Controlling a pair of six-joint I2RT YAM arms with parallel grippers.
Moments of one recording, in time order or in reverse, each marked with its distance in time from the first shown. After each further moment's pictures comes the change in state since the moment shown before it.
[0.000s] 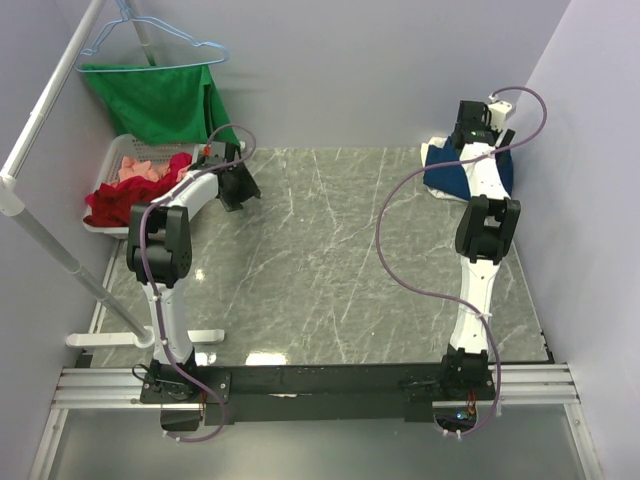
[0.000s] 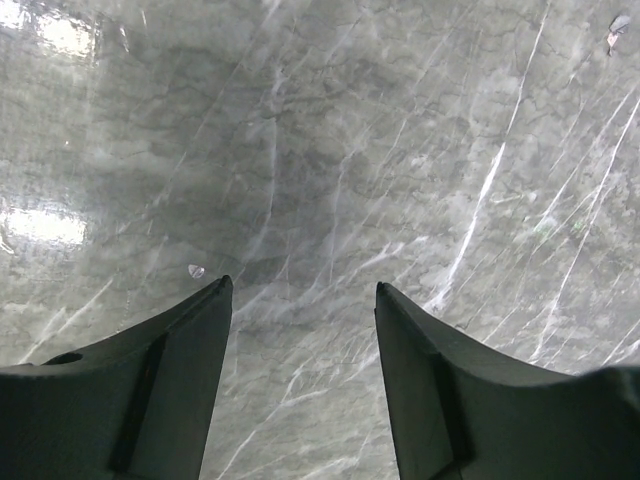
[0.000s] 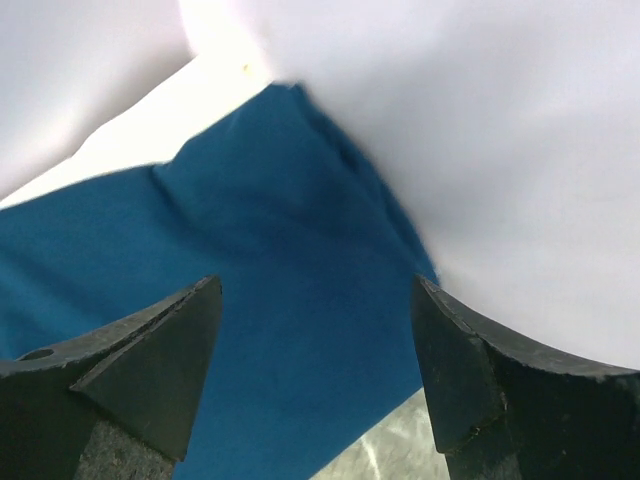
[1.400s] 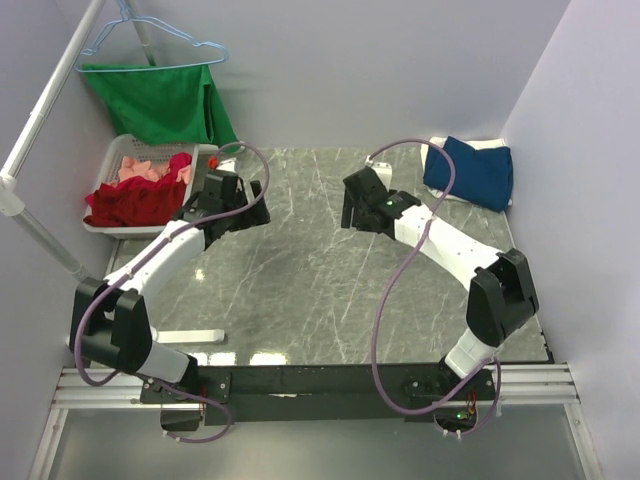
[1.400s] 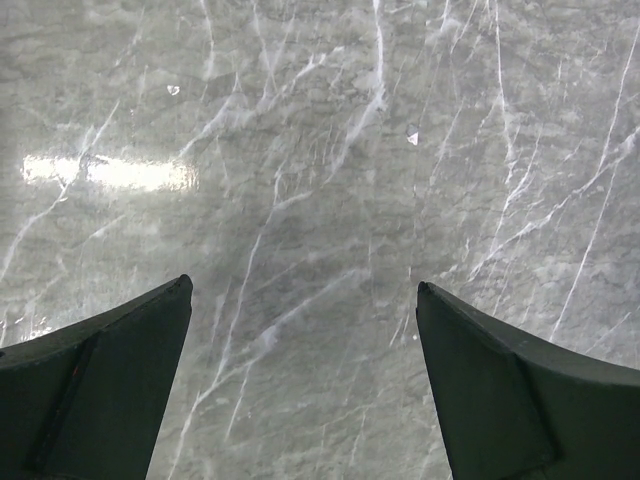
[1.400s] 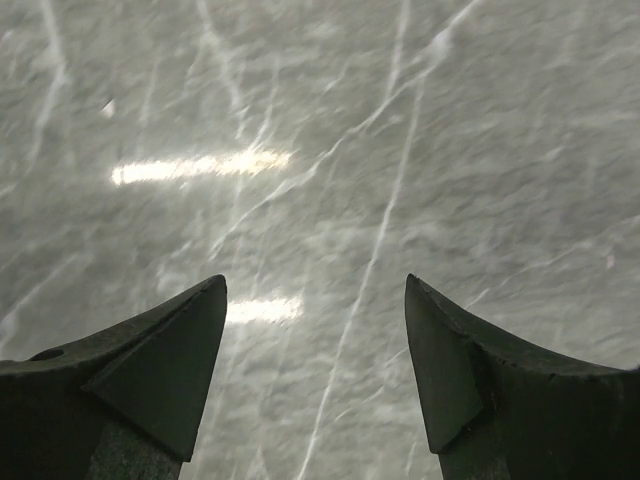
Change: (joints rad) left arm -0.183 -0.644 -0.534 0.124 -0.126 0.187; right arm 0.698 -0.837 -1.033 -0.076 -0.398 0.313
